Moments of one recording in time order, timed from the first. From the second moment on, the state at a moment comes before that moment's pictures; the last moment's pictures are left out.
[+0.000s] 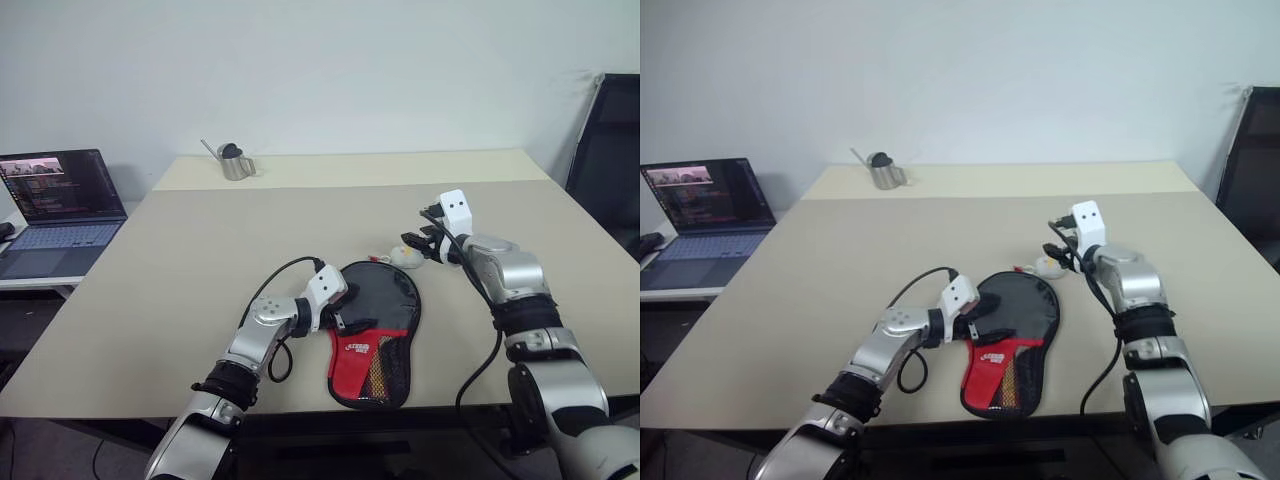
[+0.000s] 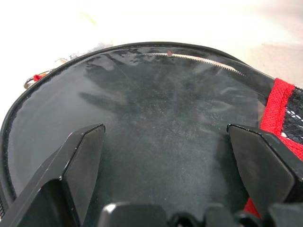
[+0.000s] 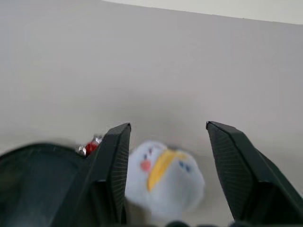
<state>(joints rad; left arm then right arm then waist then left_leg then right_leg) -0.61 0.27 -0.25 0.47 -0.07 0.06 -0.93 -1.02 -0.32 -0.06 0.74 0.11 0.54 0.49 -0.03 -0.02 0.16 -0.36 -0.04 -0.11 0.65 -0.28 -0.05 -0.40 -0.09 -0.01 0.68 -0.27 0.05</state>
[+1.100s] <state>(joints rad) -0.79 0.15 -0.28 0.76 0.00 -0.08 -0.92 -1.13 -0.28 -0.01 1.10 0.04 0.40 0.59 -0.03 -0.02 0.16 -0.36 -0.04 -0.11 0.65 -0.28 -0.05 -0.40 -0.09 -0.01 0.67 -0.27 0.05</state>
